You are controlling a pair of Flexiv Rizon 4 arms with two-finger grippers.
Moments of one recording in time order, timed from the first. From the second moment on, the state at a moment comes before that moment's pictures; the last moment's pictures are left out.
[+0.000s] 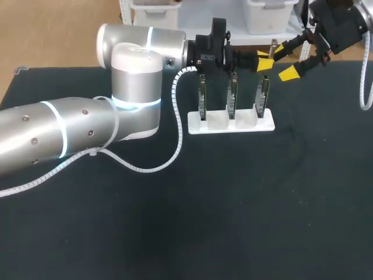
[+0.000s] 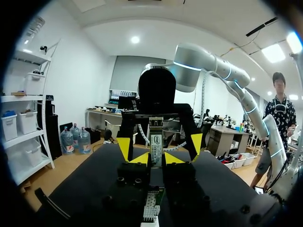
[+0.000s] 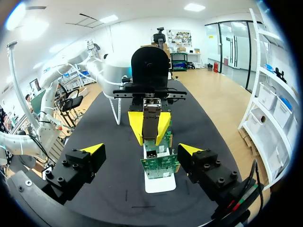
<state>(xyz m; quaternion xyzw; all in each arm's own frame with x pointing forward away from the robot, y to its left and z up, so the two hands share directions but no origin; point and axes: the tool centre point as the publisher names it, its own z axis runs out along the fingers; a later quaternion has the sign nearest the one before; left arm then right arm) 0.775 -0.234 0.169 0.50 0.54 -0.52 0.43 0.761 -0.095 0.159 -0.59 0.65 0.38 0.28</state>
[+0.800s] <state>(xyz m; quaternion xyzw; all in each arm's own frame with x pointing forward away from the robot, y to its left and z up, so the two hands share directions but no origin) 0.774 -0.237 0.169 0.51 0.53 -0.53 0.43 0.761 -0.095 0.159 -0.59 0.65 0.38 0.28</state>
